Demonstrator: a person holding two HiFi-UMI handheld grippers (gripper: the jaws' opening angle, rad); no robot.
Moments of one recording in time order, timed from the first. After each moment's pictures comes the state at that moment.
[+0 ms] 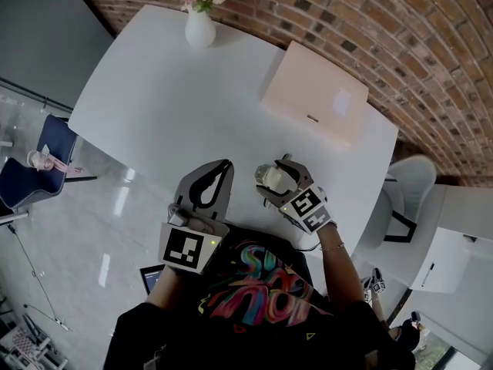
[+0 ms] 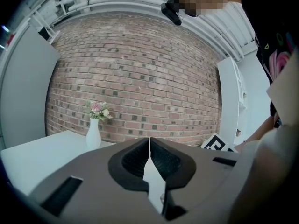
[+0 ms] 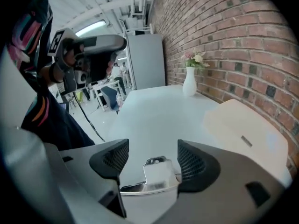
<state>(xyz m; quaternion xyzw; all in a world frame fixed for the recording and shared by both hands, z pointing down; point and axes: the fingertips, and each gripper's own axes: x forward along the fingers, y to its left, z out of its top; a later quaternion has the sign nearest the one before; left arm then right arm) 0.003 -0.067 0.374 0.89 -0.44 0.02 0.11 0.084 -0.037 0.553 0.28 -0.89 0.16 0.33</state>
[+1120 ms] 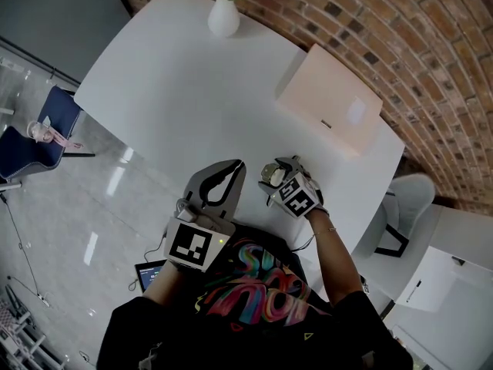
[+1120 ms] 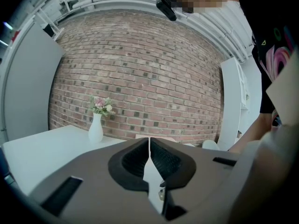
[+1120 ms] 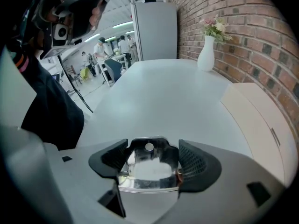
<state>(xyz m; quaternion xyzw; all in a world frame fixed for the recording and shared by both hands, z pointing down) -0.005 -0.062 0.388 0.89 -0.45 0.02 0.11 0.078 -0.038 0.647 0.21 -0.84 0.16 0.47</state>
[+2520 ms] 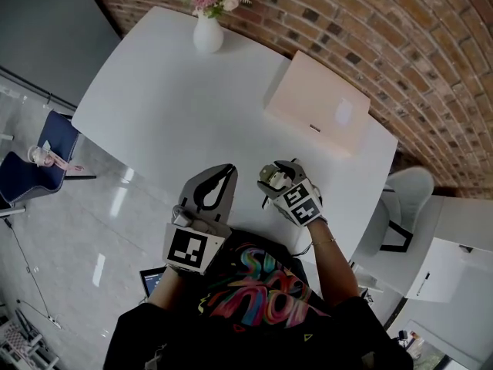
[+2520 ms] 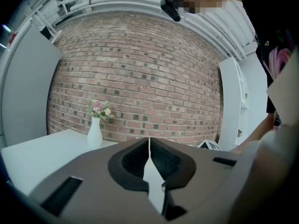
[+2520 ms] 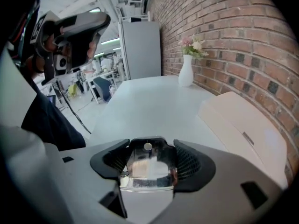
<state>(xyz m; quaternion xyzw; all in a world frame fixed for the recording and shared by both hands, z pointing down) -0.003 -0.070 0.376 0.89 -0.44 0.02 0.10 0.085 -0.061 0.589 0.30 -0.86 0.17 0.38</state>
